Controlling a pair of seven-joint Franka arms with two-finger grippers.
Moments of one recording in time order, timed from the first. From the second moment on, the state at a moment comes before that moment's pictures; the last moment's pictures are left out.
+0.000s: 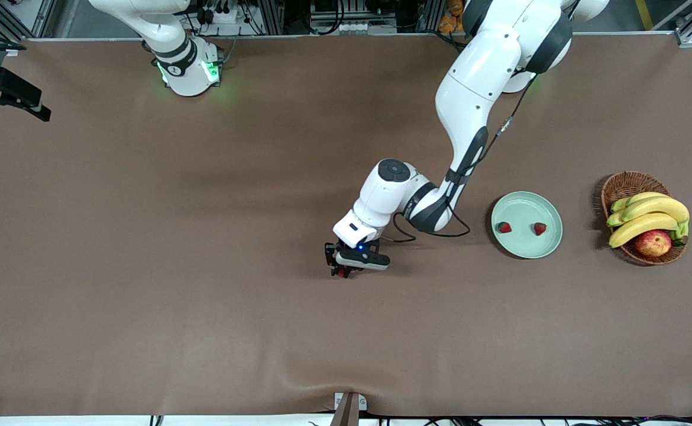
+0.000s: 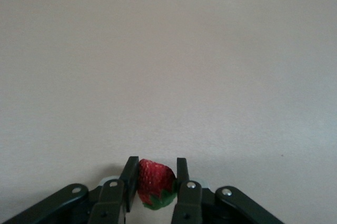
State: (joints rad) left arm -0.61 0.97 -0.09 -1.41 0.28 2.96 -0.89; right arm -0.01 -0.06 -0.02 -1.47 0.06 1.36 -0.01
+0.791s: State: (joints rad) left arm -0.50 0.77 -0.09 -1.56 0.28 2.63 -0.60; right arm -0.05 0.00 -0.03 -1.56 0.05 1.38 -0.02
